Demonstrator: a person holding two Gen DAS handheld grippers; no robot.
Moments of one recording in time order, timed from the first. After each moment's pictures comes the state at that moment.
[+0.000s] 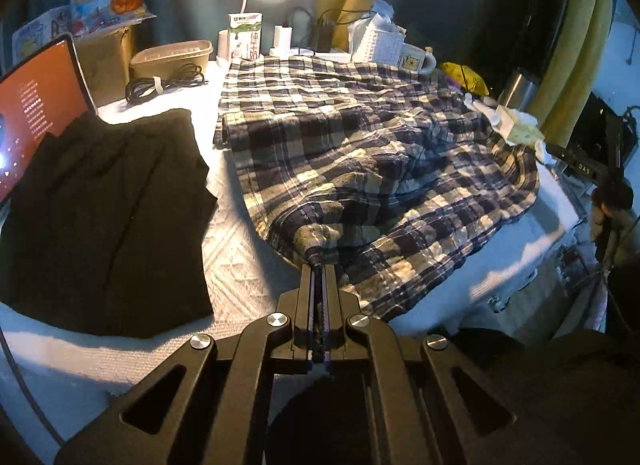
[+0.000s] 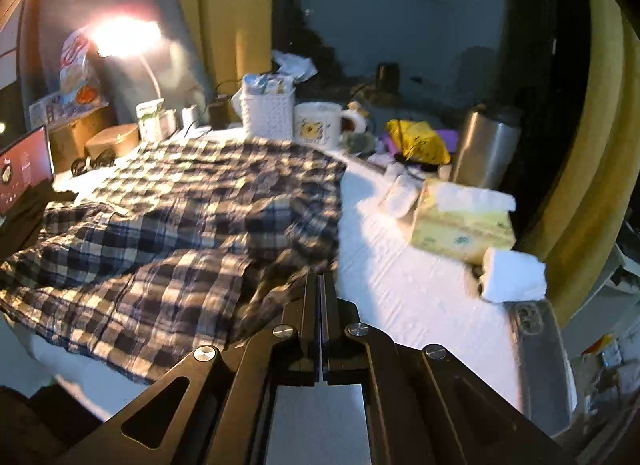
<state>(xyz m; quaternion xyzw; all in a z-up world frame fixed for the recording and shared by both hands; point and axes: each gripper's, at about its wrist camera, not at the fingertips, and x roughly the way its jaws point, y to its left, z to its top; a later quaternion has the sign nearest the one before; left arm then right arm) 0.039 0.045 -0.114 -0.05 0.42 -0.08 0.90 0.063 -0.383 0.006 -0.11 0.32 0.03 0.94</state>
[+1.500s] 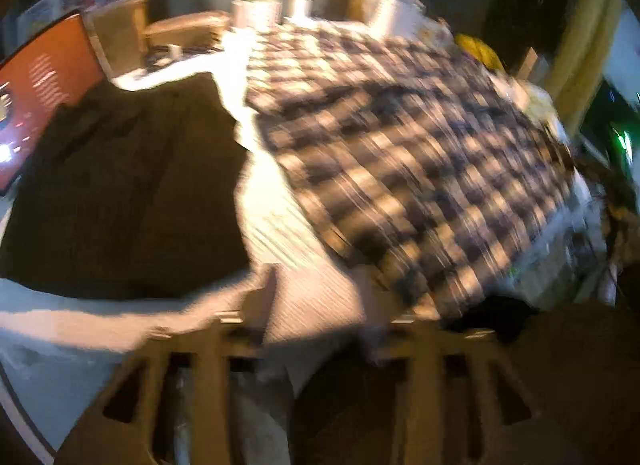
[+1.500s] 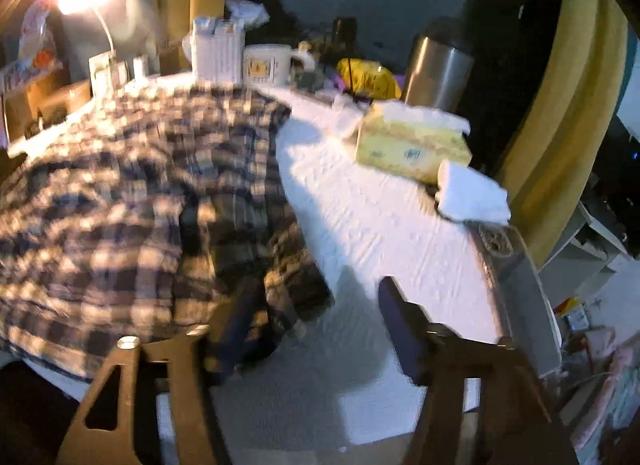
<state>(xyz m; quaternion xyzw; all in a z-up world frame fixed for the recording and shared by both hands) 0.038 0.084 -0.120 -0.05 0.46 -0.06 0.89 0.039 -0.418 -0.036 -0.12 0.37 -0.06 0.92</state>
